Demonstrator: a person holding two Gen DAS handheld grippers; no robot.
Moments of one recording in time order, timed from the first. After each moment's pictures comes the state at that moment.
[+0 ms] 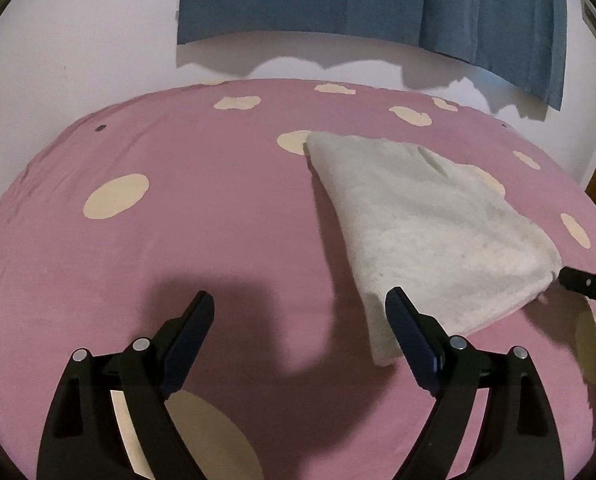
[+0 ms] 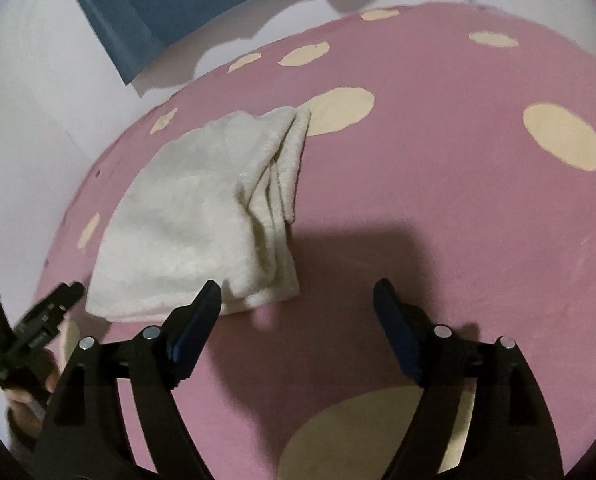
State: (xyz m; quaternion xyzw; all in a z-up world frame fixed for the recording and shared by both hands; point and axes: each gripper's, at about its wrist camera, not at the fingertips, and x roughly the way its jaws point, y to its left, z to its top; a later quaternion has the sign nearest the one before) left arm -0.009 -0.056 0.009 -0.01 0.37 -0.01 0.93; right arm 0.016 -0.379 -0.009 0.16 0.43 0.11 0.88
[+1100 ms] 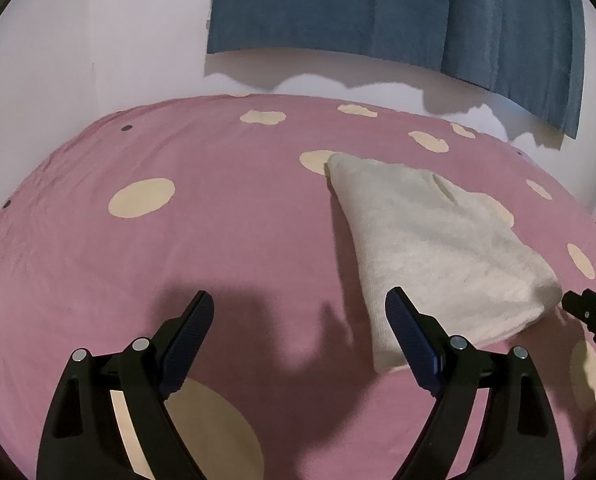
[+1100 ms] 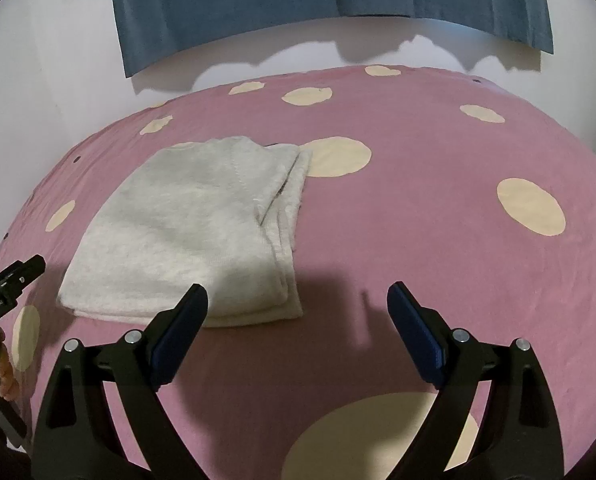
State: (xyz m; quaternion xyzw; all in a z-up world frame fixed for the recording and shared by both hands) left arm -0.018 -0.049 0.021 -0.03 0.35 0.03 0.94; right arm -0.002 -0.359 0.014 0.07 0.38 0.06 0.92
